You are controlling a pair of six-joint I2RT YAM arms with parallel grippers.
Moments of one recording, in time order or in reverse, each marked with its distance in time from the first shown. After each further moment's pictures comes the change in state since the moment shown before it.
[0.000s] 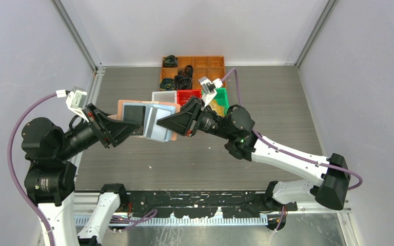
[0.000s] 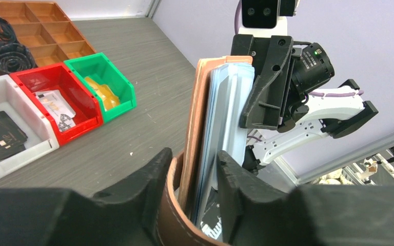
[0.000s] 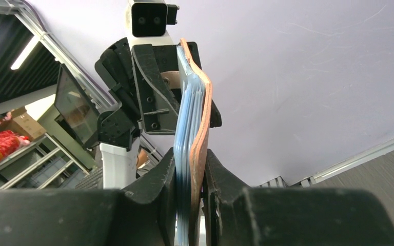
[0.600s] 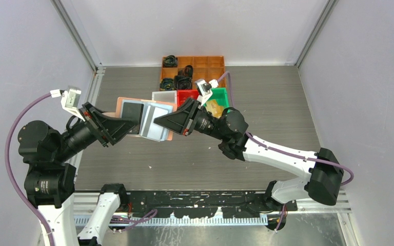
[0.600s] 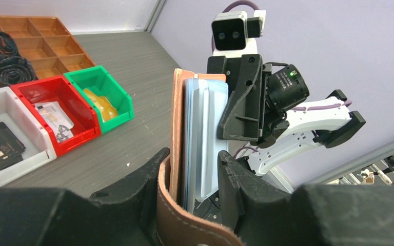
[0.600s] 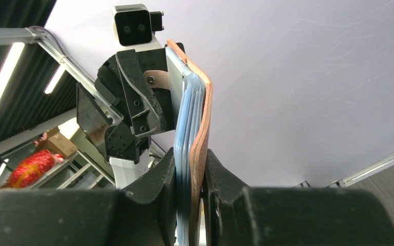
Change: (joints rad) left arm 0.000 -0.012 -0.001 0.065 -0.024 -0.064; right arm 0.000 0.067 -0.036 0.147 0.024 0.135
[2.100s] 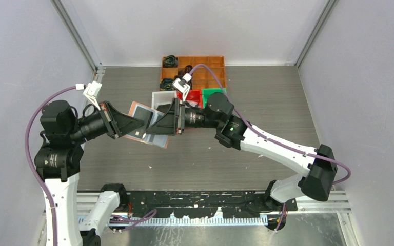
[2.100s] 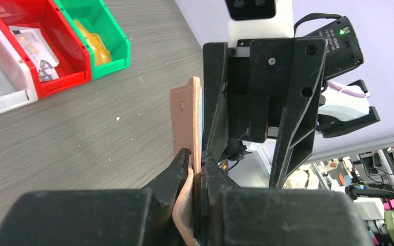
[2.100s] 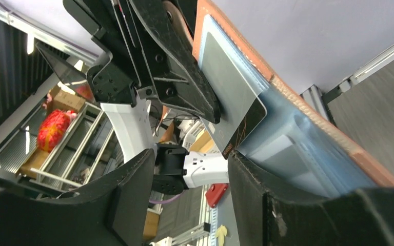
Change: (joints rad) left arm -0.001 0.115 -0.051 -0.175 0.045 0.063; right arm -0.050 0.077 0.229 -0.485 -0.266 0.067
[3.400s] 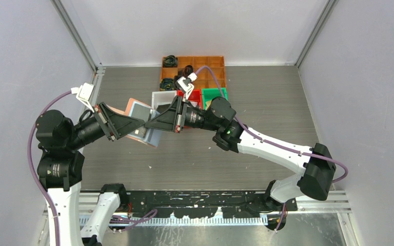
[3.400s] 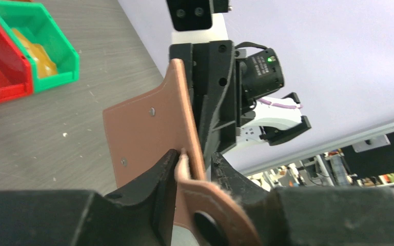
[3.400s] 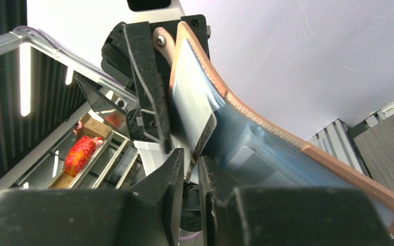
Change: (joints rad) left arm 0.003 -0.092 -0.101 0.258 0.065 -0.322; right arm 0.024 0.021 -0.063 0.233 0.098 0.119
